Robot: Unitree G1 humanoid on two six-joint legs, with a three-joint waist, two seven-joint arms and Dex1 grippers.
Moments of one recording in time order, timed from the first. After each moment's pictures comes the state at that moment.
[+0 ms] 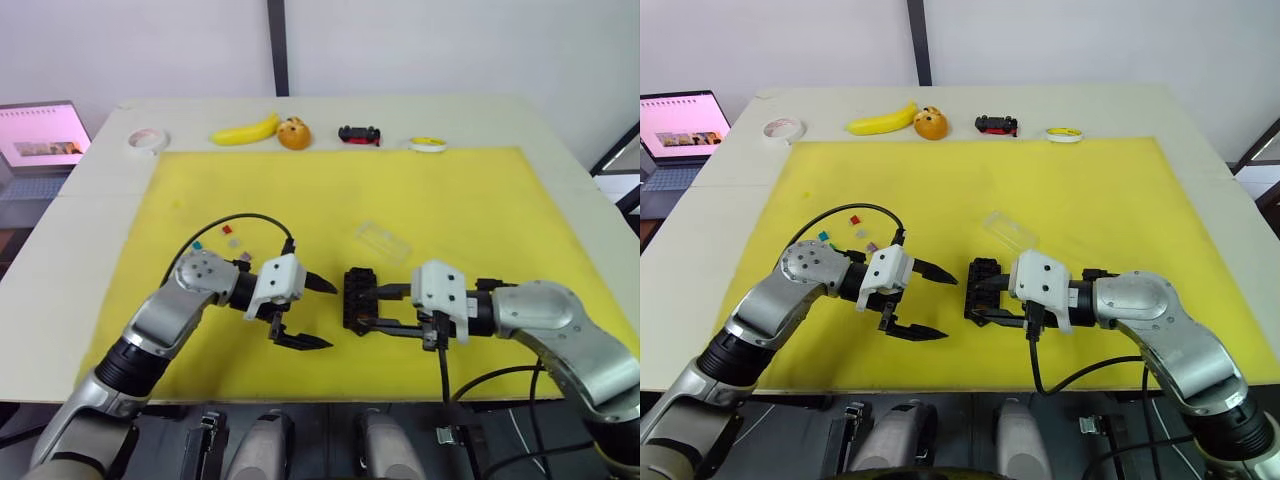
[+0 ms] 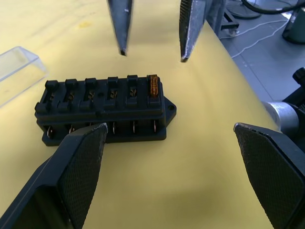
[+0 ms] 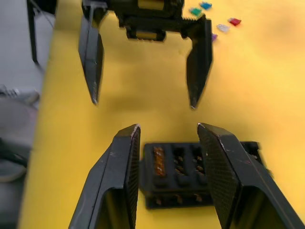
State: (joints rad) left arm -0.49 0.59 -0.34 -0.17 -0.30 0.29 -1.28; right arm -0.20 -0.78 0.09 -0.60 0.44 0.54 0.96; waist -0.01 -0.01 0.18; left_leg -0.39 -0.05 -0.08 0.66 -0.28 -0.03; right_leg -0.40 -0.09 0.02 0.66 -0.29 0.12
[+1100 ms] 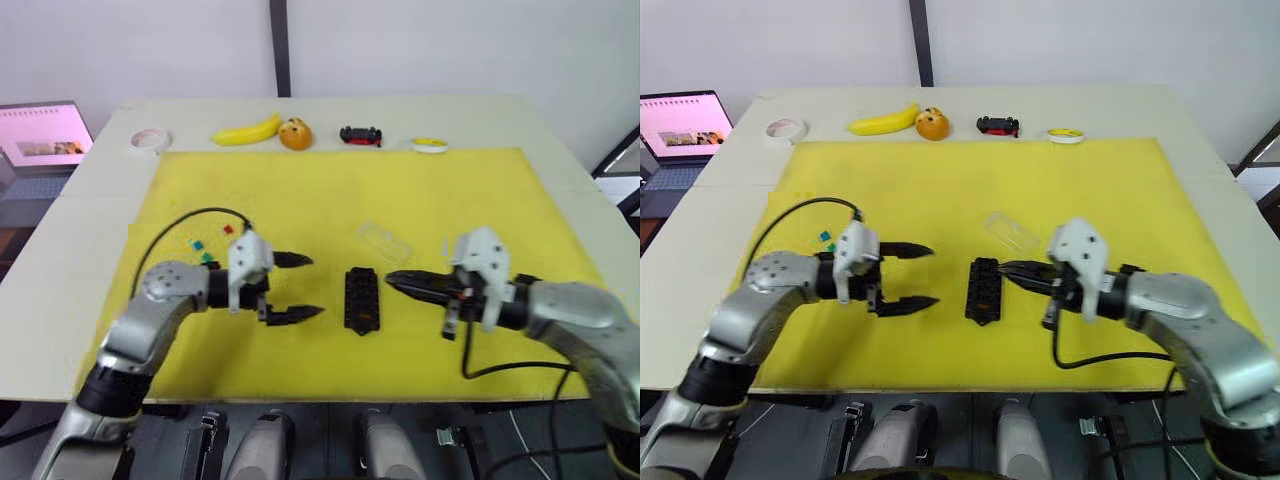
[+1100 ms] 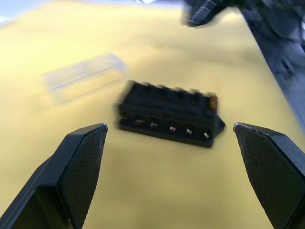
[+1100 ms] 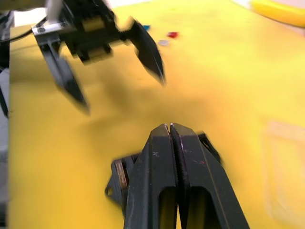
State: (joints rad) left arm -0.28 0.58 -0.02 -0.31 -0.48 0.47 -1.04; right arm -0.08 -0.82 -0.26 -0.67 0.66 0.78 0.84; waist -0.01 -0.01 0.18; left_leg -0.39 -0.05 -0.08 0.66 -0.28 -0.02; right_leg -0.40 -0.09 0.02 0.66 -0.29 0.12
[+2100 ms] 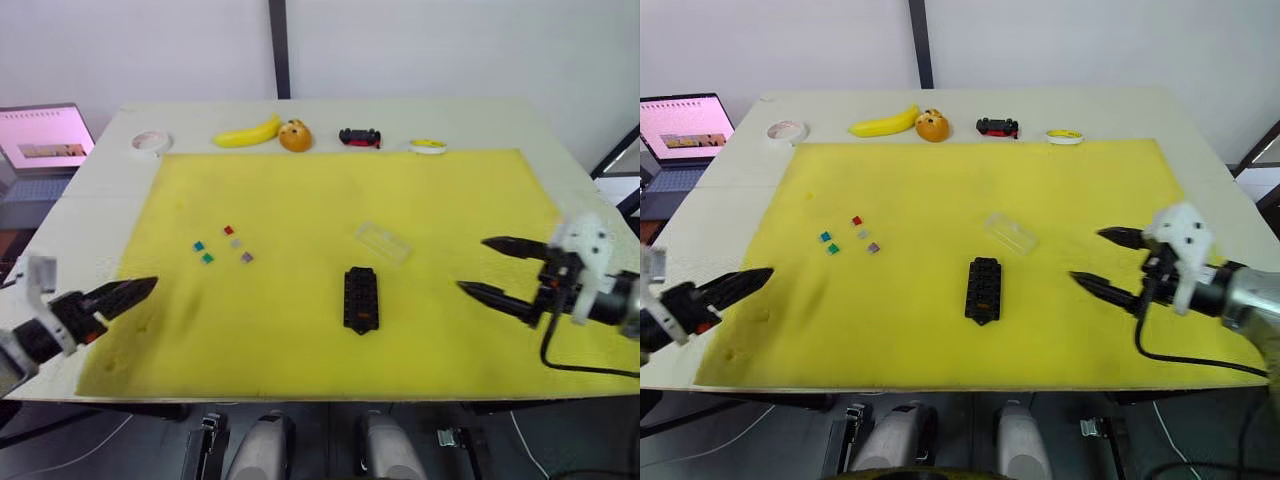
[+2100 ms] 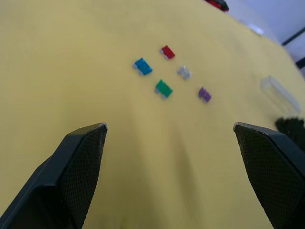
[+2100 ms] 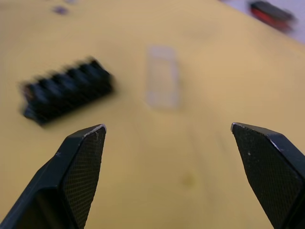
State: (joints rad) left arm -0.02 0.75 0.70 -0.09 -0.99 1.11 -0.66; right arm -0.03 -0.92 -0.41 -0.56 0.68 0.70 0.90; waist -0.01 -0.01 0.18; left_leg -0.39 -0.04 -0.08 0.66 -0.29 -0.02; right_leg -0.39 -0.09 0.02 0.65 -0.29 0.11
